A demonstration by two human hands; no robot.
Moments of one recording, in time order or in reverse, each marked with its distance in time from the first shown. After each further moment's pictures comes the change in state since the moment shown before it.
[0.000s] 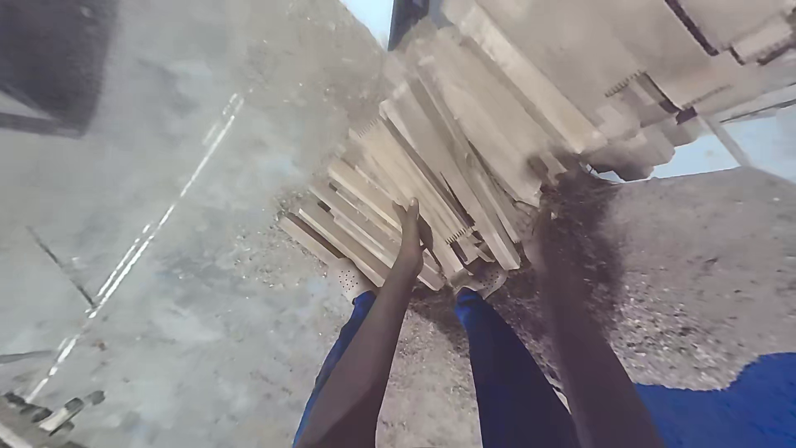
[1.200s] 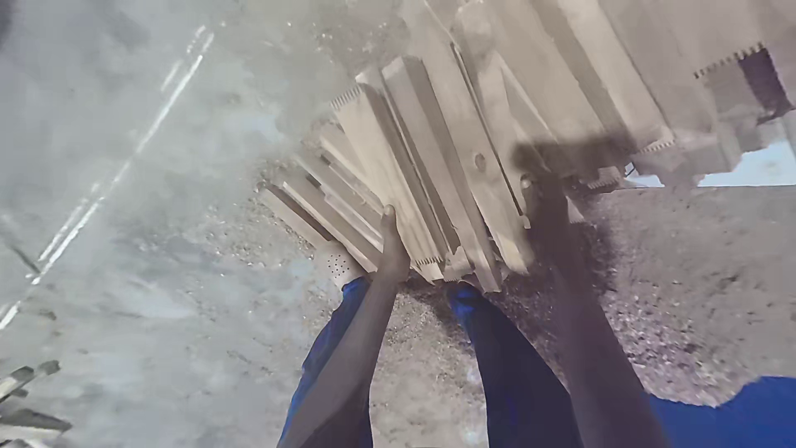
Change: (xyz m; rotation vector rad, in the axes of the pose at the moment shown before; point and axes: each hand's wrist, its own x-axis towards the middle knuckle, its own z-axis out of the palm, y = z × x) left_hand 0.002 -0.019 -0.046 -0.216 0.015 0.251; right_hand -0.009 -0.052 0.044 -0.686 -0.068 -0.540
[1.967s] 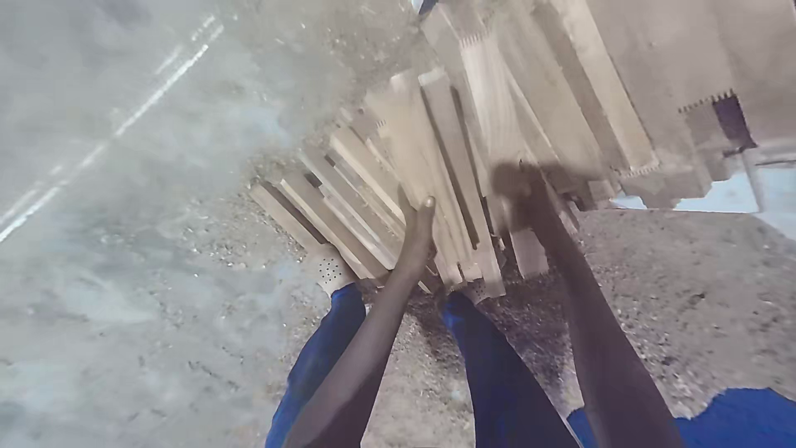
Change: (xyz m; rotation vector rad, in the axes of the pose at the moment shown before) left_hand 0.000 0.017 0.018 0.196 -0.132 0.036; right_hand 0.017 -0.006 -0.001 0.082 -0.255 -0.010
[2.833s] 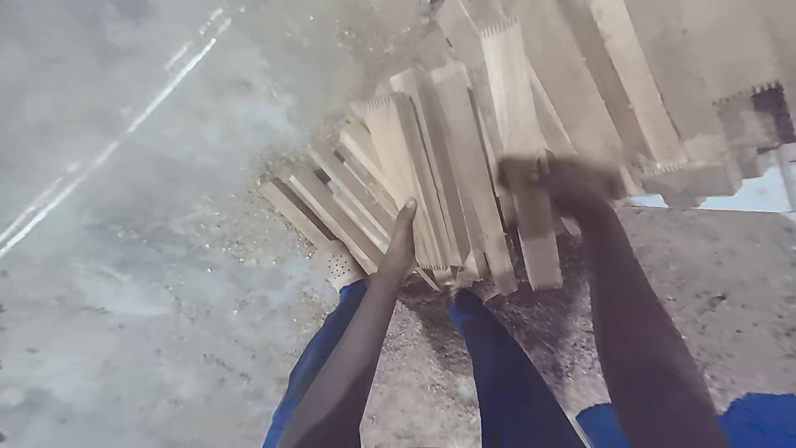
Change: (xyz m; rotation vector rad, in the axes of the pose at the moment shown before) left_hand 0.007 -0.013 -0.044 -0.385 -0.085 -0.083; right_hand 0.031 -0.175 -0.022 0.140 -0.065 0.733
